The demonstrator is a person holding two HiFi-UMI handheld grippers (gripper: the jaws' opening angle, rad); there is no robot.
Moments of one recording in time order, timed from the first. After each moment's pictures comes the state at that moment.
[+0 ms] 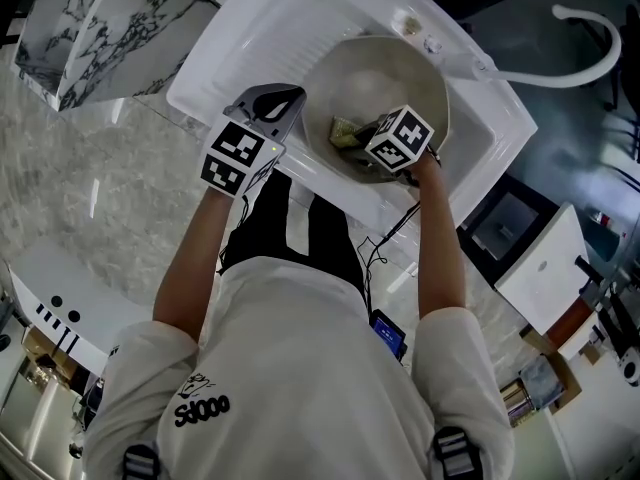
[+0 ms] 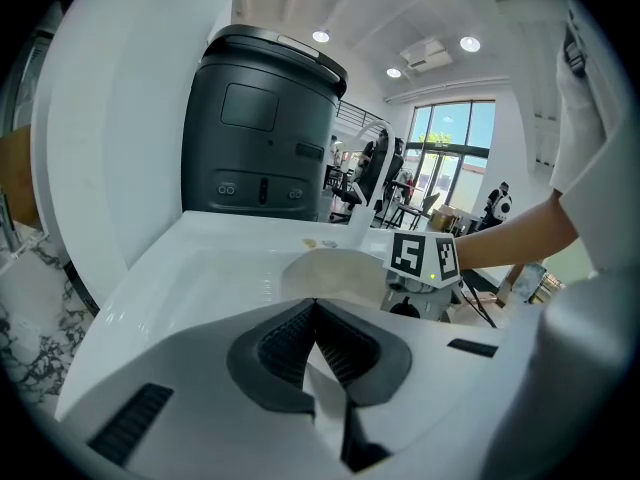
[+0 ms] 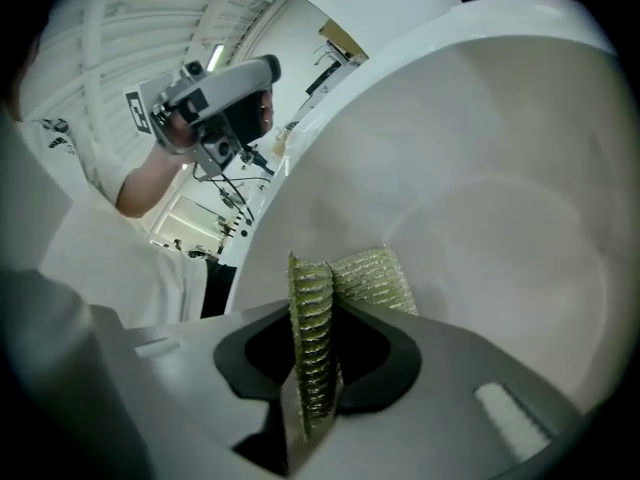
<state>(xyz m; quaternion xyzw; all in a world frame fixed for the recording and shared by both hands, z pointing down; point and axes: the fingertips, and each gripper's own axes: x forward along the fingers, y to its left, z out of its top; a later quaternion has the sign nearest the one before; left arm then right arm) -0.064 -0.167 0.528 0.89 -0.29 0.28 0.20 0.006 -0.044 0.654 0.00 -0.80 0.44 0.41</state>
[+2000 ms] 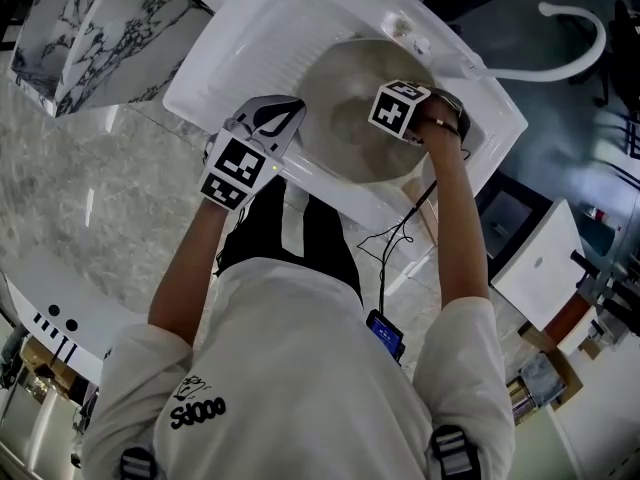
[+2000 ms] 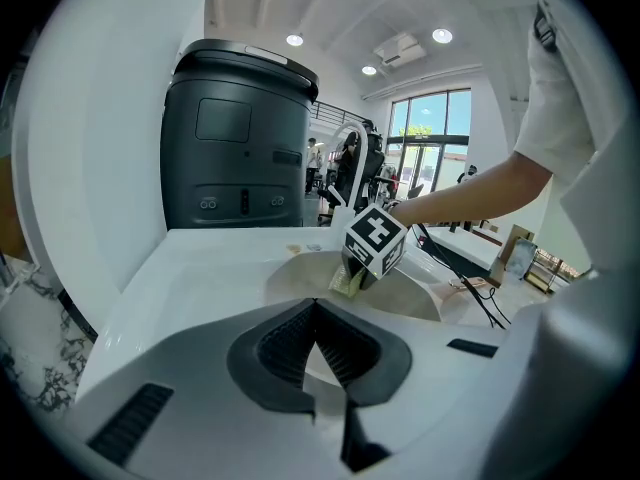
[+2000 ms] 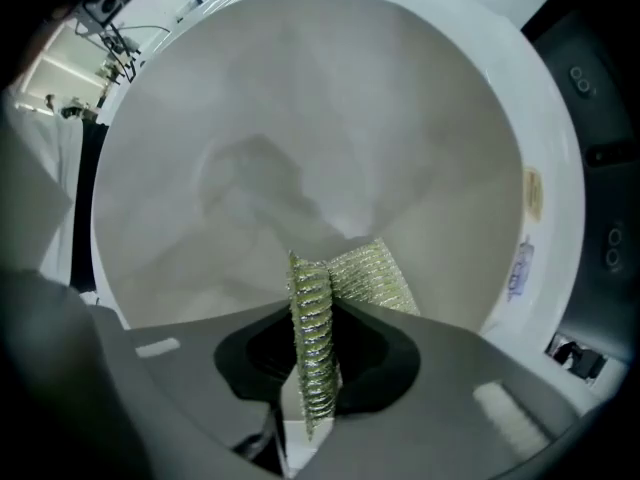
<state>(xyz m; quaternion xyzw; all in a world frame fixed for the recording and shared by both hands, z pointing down) -0.052 -0.148 0.514 0.91 -0.26 0.28 0.16 0.155 -0.134 0.673 0.09 -0.61 0.17 0.77</state>
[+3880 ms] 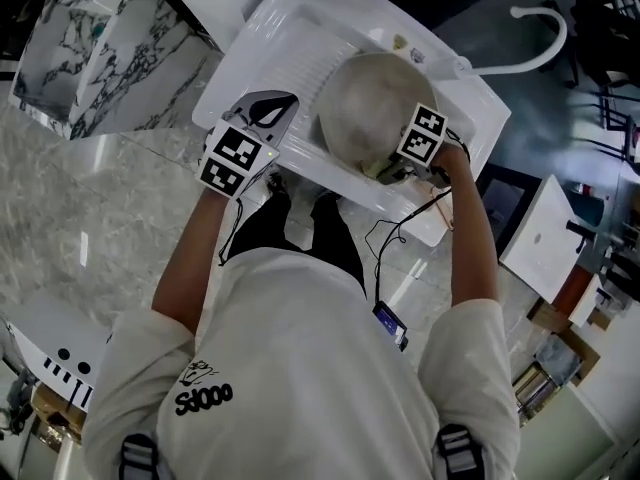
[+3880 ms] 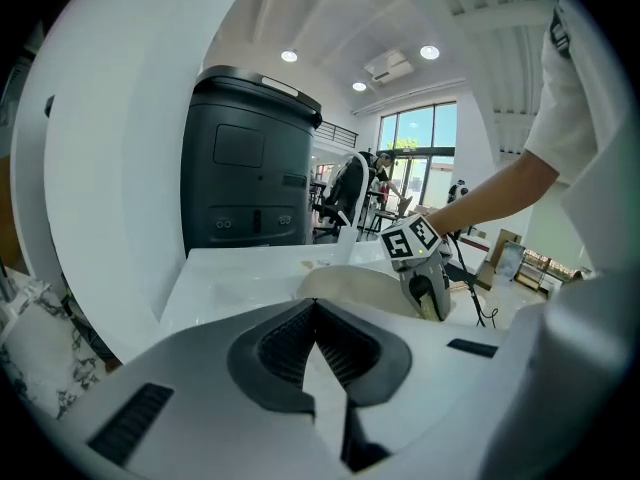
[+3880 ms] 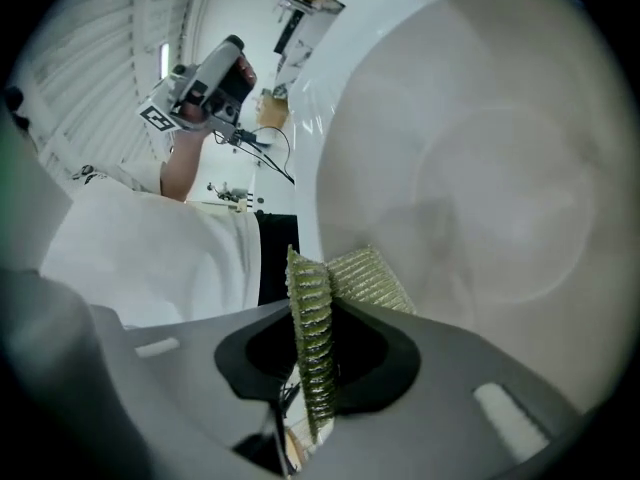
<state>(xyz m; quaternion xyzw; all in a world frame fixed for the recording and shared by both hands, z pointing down) -0.109 -0.174 0.483 0.93 -0.24 0.25 0.14 0.052 0.006 0.595 -0.07 -0.67 0.56 0.48</state>
